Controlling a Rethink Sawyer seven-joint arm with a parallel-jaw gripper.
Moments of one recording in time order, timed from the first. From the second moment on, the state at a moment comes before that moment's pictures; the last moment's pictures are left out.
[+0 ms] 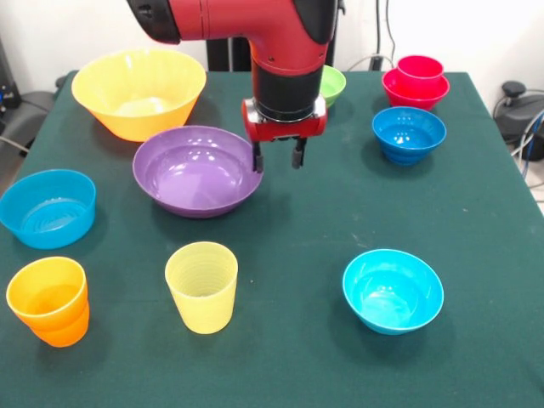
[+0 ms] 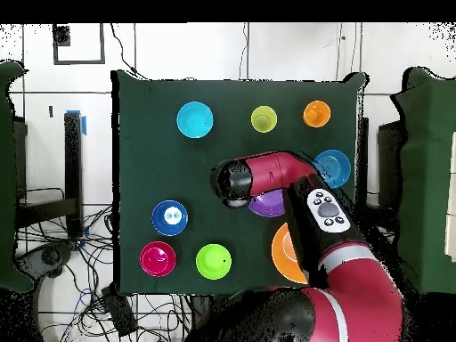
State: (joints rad) arm -0.49 -0.47 0.39 1.56 -0.59 0.75 1.79
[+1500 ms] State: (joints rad) arm -0.51 -0.47 0.44 1.48 -0.59 0.89 1.79
